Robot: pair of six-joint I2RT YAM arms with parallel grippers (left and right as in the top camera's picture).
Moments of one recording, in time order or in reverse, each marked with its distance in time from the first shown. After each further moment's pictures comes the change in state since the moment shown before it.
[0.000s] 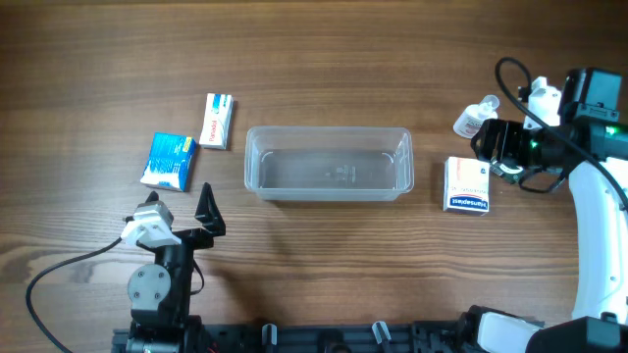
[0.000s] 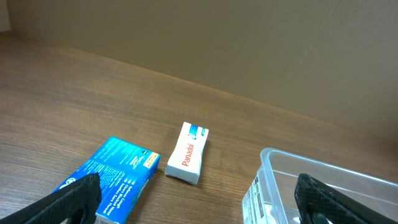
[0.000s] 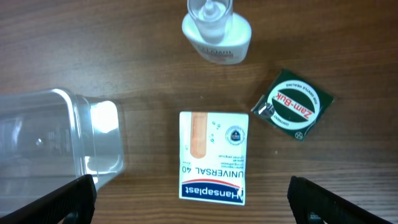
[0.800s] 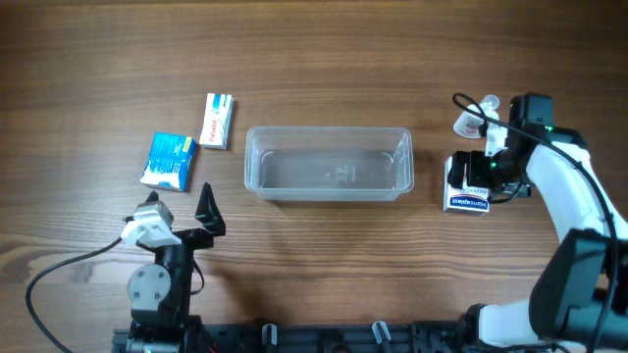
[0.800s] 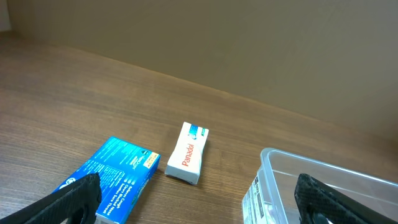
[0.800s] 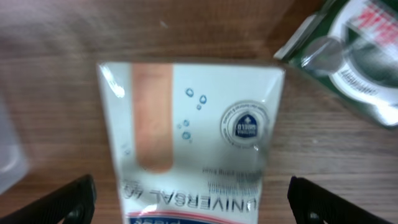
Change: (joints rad) left arm 0.000 0.000 0.000 0.000 0.000 0.000; right arm 0.063 0.223 -0.243 0.189 0.119 0.001
